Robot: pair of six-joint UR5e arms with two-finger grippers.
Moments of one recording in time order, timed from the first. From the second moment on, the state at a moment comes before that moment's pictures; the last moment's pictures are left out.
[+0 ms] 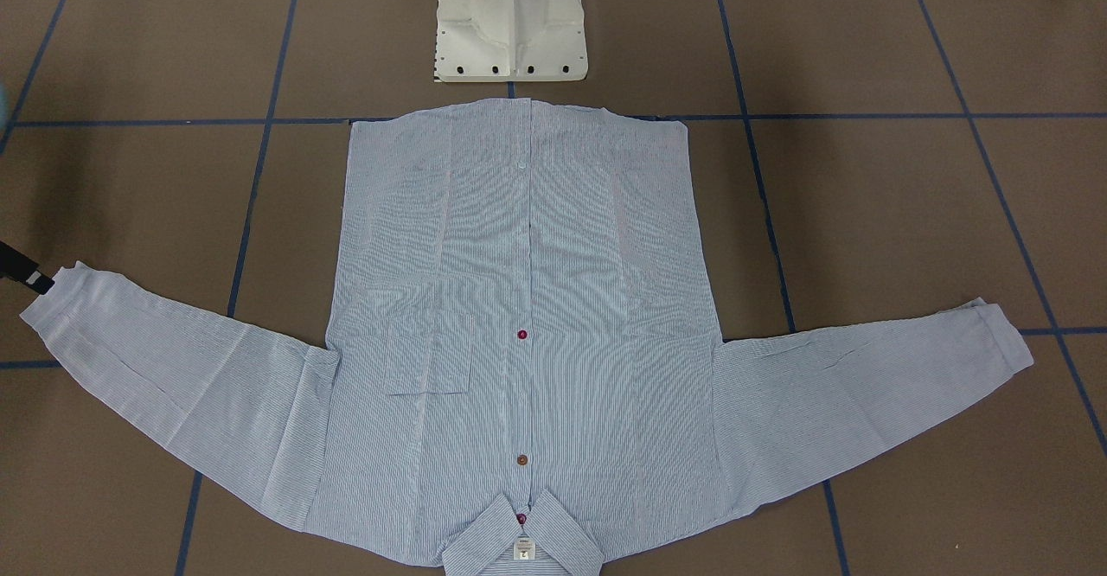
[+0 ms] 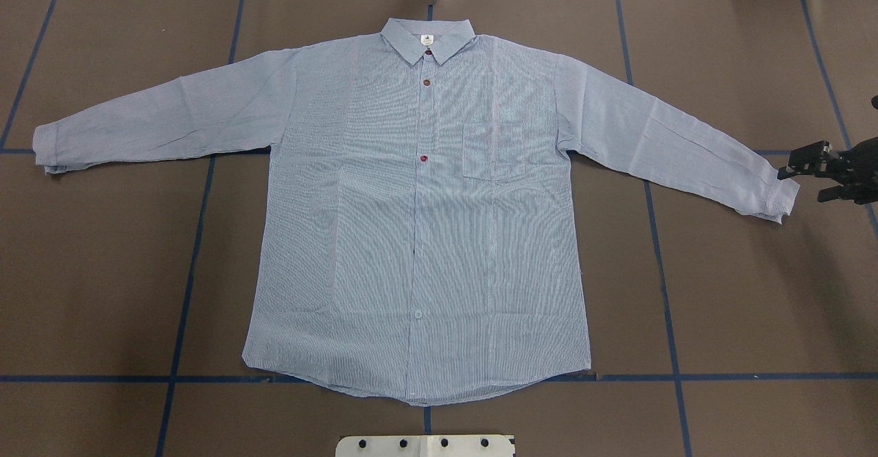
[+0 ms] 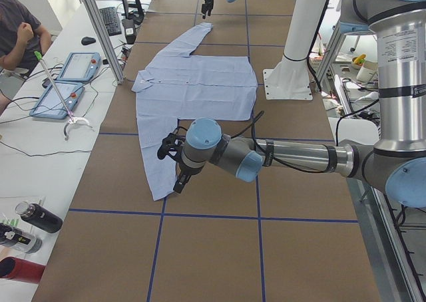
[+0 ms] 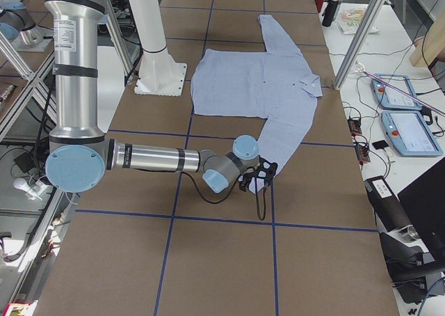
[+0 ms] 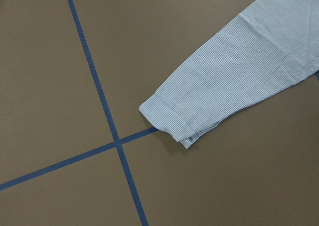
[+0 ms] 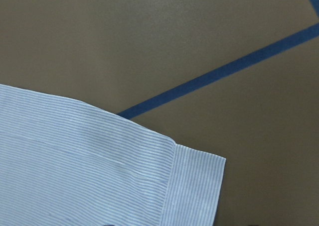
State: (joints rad) left arm -1.54 -1.42 -1.79 -1.98 -2.41 -0.01; right arm 1.12 -1.61 1.46 -0.72 2.26 1.24
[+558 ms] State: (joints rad) left arm -1.54 -1.42 -1.80 -1.98 -2.41 -0.05; right arm 1.04 -1.62 1.46 -0.70 2.22 1.36
